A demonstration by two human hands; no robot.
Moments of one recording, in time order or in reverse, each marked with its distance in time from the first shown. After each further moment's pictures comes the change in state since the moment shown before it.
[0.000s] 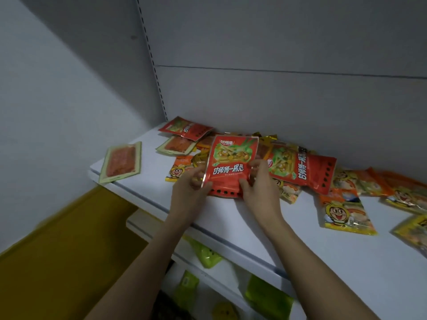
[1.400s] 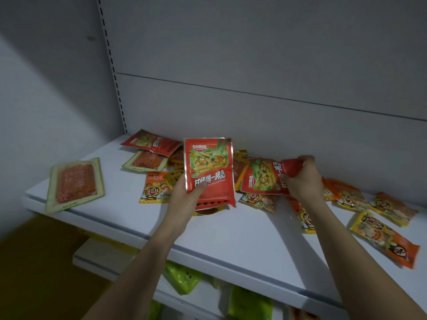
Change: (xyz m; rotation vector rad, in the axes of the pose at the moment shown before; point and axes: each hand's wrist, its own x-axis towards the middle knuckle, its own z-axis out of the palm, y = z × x) left_hand 0.030 0.009 0.013 -0.634 -0.293 -0.139; right_hand 0.051 0.031 -0.104 -0.301 0.337 0.352
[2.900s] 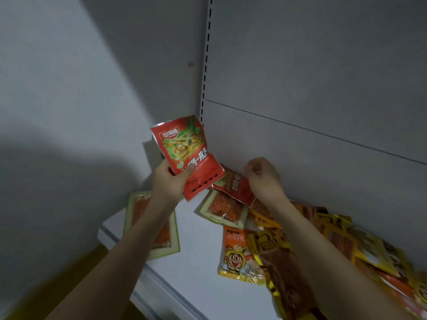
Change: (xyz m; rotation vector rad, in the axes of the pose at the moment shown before) left_hand 0.138 0.077 -0.201 0.100 0.413 0.206; right_hand 0.001 -0.252 0.223 0.215 -0.457 -0.286
